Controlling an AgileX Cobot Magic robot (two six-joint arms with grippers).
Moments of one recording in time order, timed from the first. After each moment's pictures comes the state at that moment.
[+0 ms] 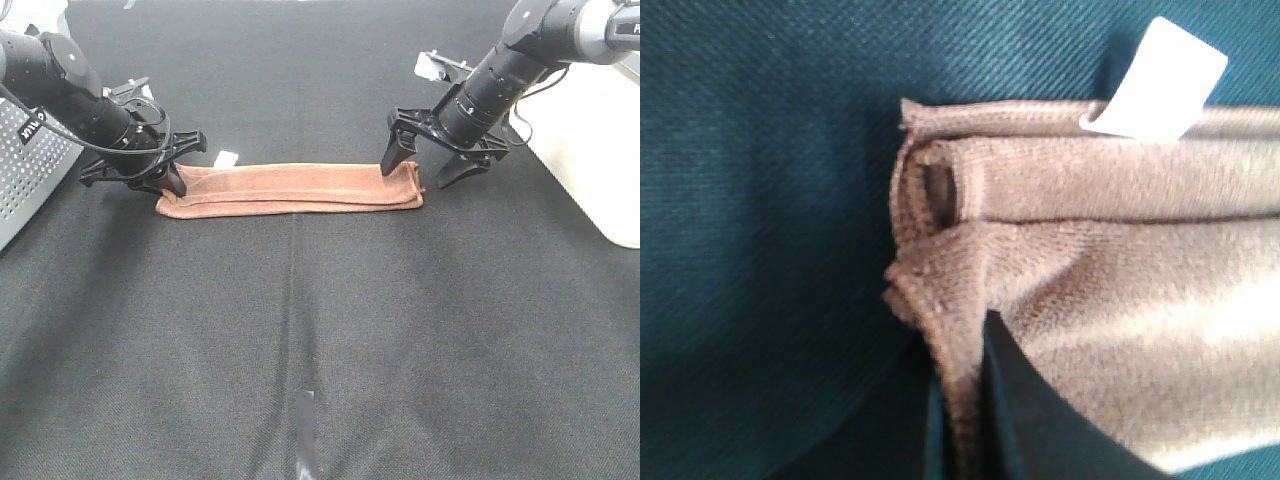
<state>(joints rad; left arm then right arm) -0.12 2.40 -1.79 -0.44 0.67 0.06 0.15 2.44 -1.98 0.50 0.92 -0.22</state>
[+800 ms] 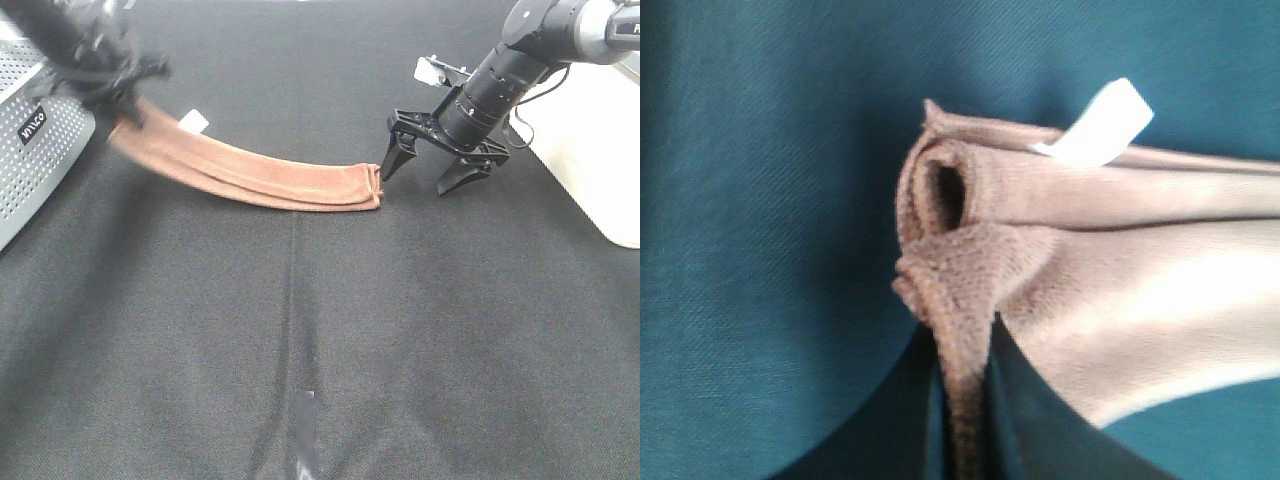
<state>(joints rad) -0.12 2.29 -2.02 -0.24 0.96 -0.09 0.15 2.44 -1.98 0.50 0.96 -0.20</state>
